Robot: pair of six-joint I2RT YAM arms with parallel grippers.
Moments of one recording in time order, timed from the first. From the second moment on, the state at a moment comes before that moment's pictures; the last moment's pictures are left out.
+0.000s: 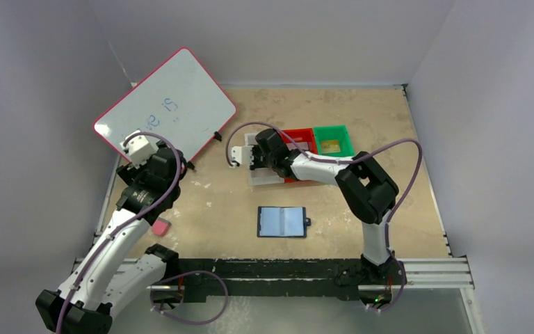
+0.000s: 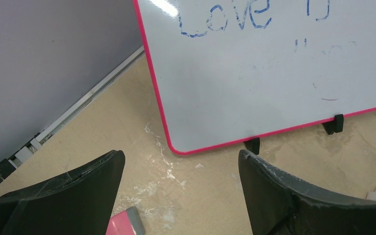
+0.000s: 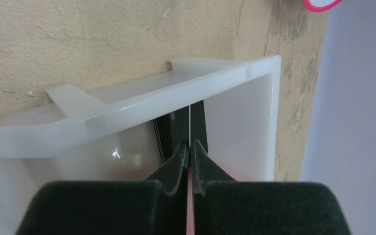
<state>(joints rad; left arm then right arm) -0.39 0.82 0.82 -0.68 -0.97 -0.67 0.78 1.96 1.26 0.01 0.07 -0.97</state>
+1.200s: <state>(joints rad) -0.39 0.88 0.82 -0.70 -0.97 -0.67 0.74 2.02 1.26 0.07 0.09 -0.97</state>
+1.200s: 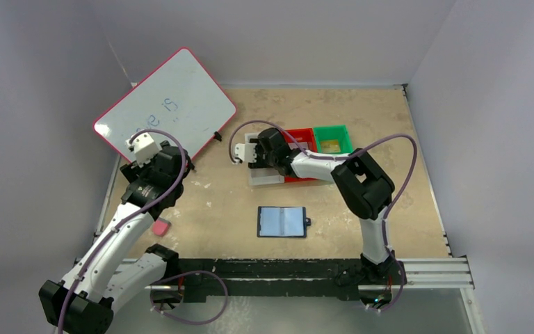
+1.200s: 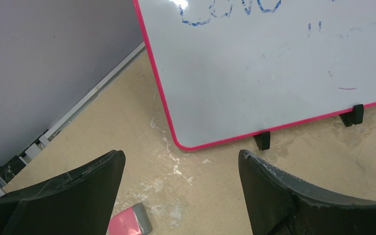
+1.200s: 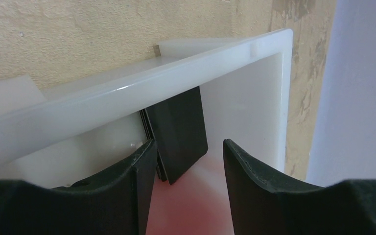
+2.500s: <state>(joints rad) -0.39 0.90 0.82 -0.70 -0.96 -0.67 0.73 1.97 1.43 -0.25 0.14 0.38</state>
